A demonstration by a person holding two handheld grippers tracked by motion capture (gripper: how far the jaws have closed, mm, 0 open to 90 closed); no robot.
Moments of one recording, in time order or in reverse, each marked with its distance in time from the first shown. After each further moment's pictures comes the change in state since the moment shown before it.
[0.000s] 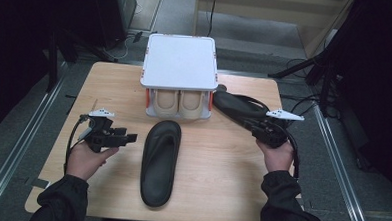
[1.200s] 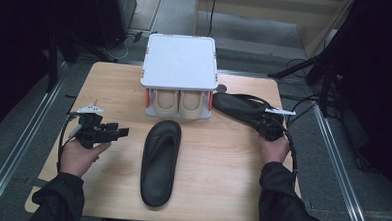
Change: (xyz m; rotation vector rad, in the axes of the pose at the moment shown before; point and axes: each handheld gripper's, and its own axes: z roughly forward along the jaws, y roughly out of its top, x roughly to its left) left arm 0.019 -0.003 -0.013 -0.074 0.024 -0.040; right arm -0.061 -0.020 0.061 0.119 -0.154 0.119
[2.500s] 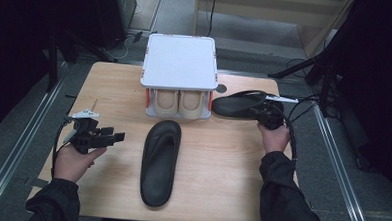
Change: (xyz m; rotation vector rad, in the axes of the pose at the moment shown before) left arm 0.000 -0.013 -0.009 0.034 0.021 -0.007; right arm 0.014 0.040 -0.009 -0.045 0.065 -0.015
